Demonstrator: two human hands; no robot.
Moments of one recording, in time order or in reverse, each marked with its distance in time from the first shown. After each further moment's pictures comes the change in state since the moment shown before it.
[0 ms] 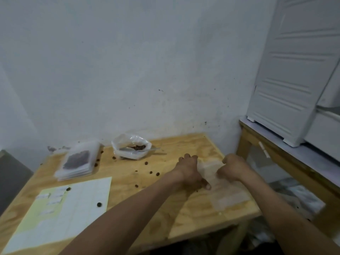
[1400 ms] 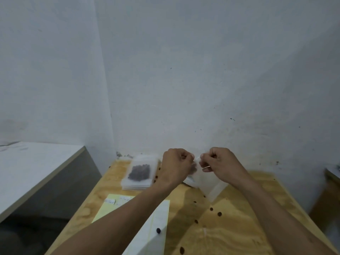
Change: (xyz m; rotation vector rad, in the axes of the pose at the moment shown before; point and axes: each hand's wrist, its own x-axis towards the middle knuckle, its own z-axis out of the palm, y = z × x) left_hand -0.093 -0.152 -0.130 -0.839 0.821 -0.037; right_hand -0.007 -0.231 0.032 0.528 -0.052 -0.672
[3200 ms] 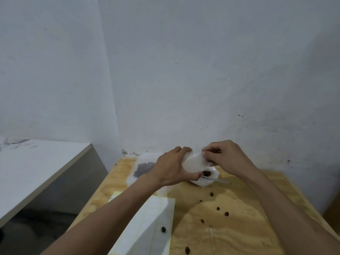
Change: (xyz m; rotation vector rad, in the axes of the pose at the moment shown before) left_hand 0.021 -0.031 -0.030 0.802 -0.192 0.311; right_hand 0.018 0.003 -0.004 -0.081 -0.065 -0.083
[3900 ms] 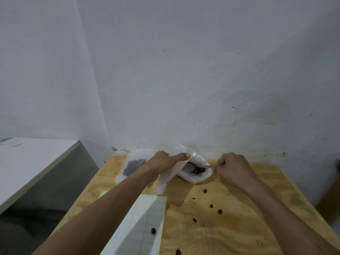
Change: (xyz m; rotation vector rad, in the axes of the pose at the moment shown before) left_hand 0.028 -0.022 0.029 -0.681 -0.270 -0.639; right_hand -0.006 0.061 0.003 -0.448 0.051 0.171
